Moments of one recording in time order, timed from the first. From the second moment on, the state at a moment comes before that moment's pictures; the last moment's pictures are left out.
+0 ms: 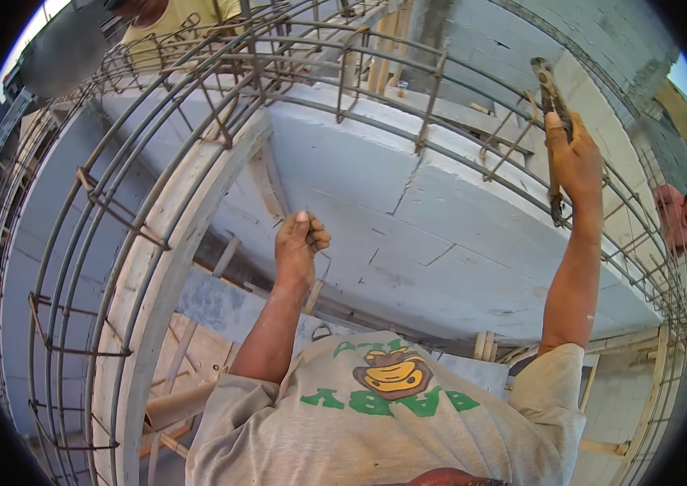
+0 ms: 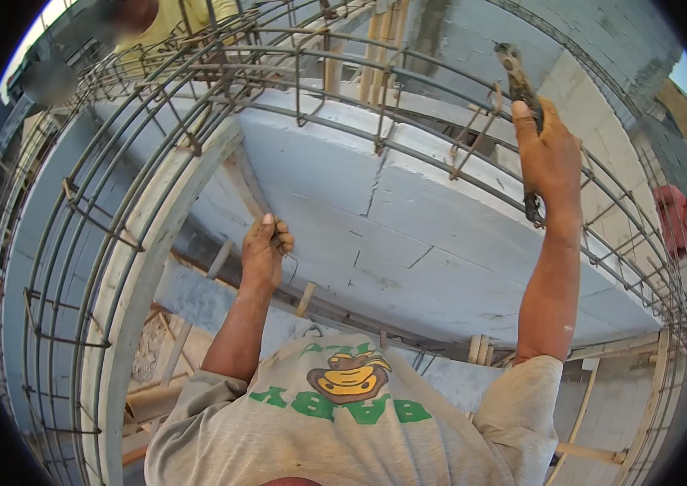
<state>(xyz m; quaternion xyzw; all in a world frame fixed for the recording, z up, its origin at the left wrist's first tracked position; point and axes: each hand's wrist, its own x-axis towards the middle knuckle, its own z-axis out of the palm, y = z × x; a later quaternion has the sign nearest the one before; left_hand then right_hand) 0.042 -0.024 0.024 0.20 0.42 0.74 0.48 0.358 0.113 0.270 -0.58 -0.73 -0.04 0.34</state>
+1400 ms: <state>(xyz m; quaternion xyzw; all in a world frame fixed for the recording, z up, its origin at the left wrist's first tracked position) 0.048 -0.006 0.071 0.16 0.27 0.76 0.57 0.228 0.028 0.105 -0.17 -0.76 0.61 0.11</state>
